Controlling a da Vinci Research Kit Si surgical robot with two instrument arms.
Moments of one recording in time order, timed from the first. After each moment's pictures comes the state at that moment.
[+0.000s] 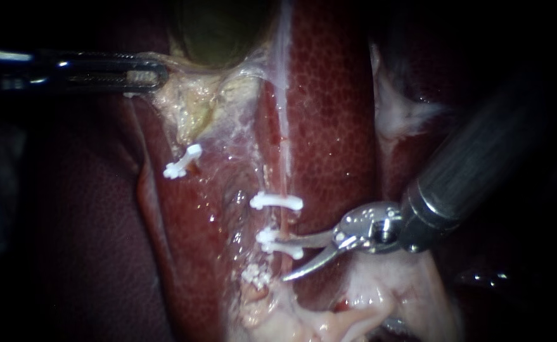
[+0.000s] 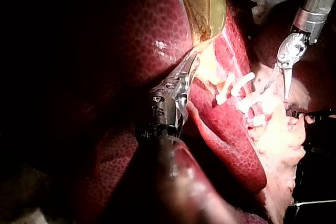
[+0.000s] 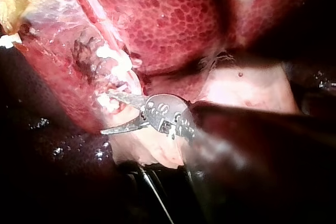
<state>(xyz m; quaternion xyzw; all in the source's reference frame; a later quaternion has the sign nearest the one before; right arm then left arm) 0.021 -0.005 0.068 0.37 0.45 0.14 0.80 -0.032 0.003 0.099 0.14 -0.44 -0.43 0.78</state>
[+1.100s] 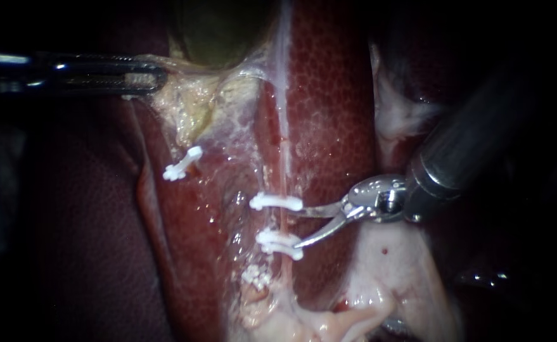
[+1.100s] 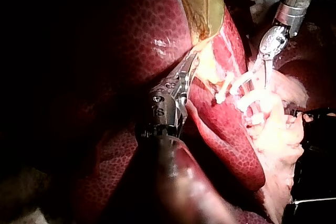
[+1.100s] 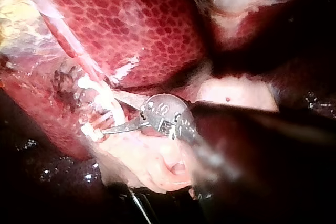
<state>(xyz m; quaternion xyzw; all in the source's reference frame) 0.020 -0.002 0.073 0.37 0.43 0.14 0.81 -0.032 0.003 0.098 0.14 -0.44 -0.43 0.78</state>
